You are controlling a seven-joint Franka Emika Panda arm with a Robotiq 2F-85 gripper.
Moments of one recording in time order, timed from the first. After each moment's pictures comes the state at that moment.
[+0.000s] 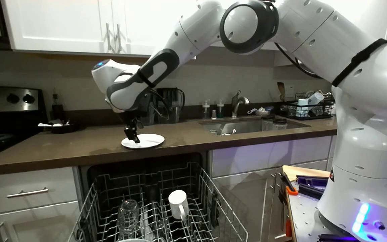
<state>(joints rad) 0.11 0.87 -0.14 -1.23 -0.49 2.05 -0.11</state>
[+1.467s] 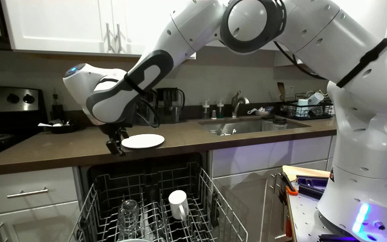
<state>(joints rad) 0.25 0.88 -0.14 -1.25 -0.53 2.04 -0.01</state>
